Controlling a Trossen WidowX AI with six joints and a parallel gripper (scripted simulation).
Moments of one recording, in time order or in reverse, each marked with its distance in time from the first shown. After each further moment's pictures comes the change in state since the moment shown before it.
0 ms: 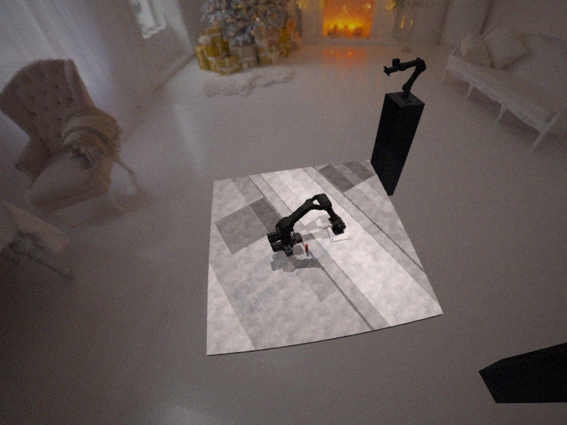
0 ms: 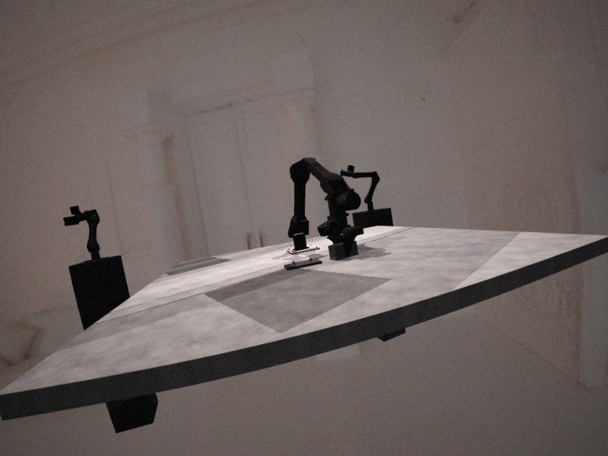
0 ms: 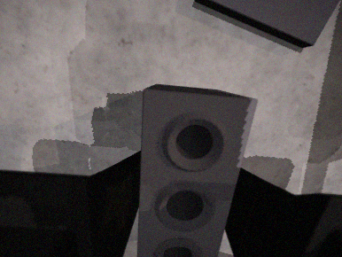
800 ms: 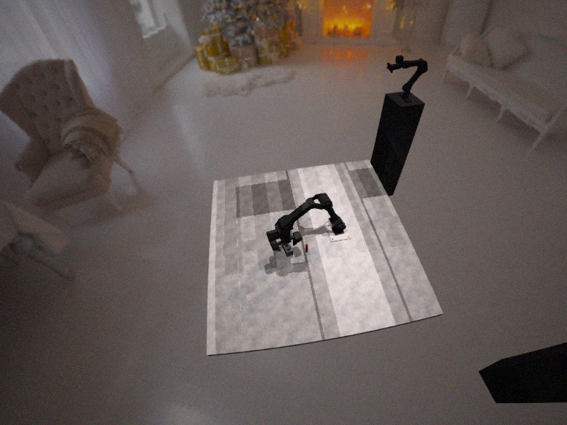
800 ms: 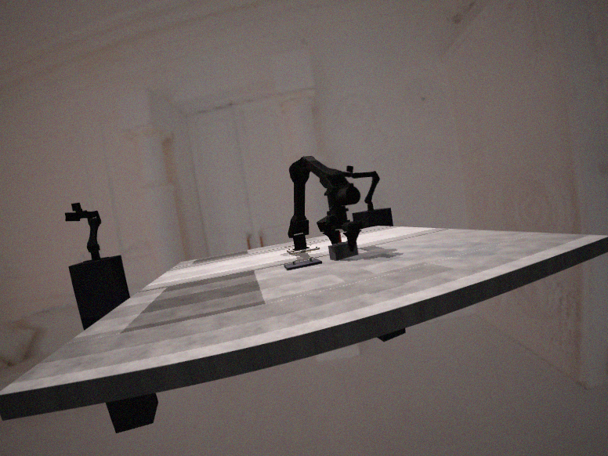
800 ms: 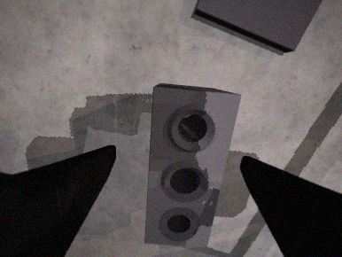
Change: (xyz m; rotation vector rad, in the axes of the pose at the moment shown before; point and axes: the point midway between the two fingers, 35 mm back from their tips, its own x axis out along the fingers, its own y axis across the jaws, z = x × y) arm -0.017 0.002 0.000 -0.001 0.000 0.005
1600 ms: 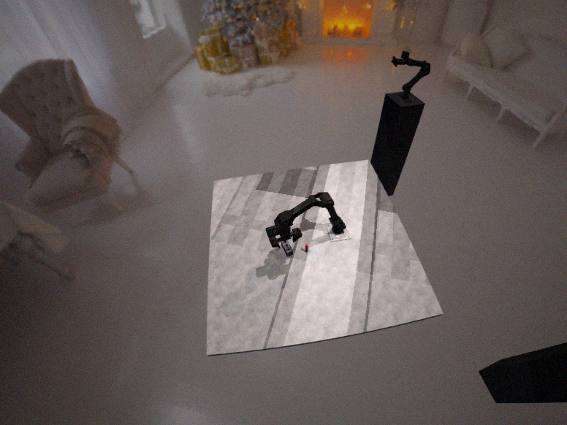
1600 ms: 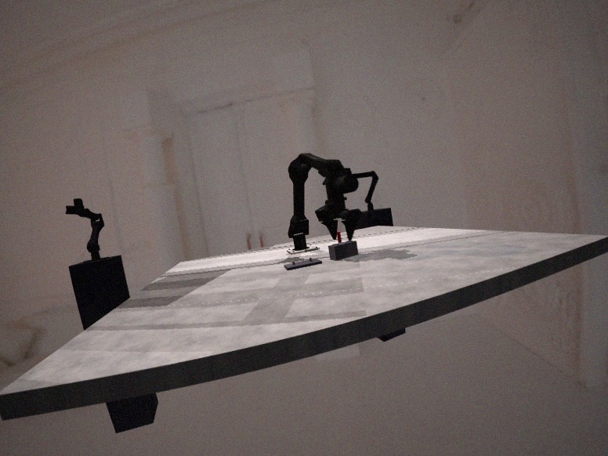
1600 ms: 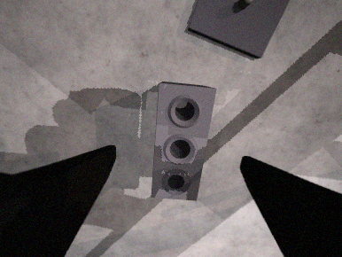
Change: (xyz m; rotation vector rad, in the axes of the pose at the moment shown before) arm -0.039 0.000 0.000 -0.001 0.000 0.000
